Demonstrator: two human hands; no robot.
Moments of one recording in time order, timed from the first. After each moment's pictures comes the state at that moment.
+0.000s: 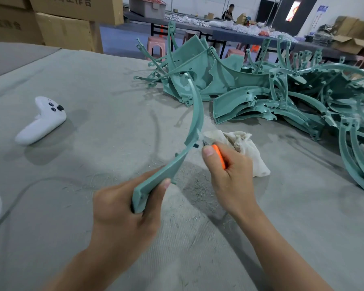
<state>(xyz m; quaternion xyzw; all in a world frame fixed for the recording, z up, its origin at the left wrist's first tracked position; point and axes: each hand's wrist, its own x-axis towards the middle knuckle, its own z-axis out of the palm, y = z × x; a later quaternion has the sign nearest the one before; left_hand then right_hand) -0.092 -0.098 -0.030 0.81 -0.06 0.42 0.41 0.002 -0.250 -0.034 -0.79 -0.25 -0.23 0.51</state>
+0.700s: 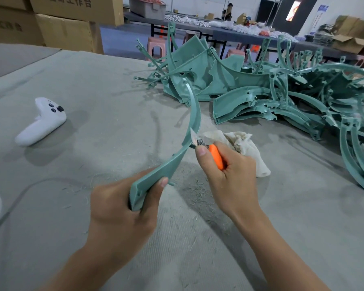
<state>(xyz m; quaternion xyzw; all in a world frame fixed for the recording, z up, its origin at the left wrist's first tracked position) -0.089 -0.095 -0.029 0.82 -0.05 0.43 0.39 -0.005 -0.250 -0.029 -0.84 -0.20 -0.26 0.43</state>
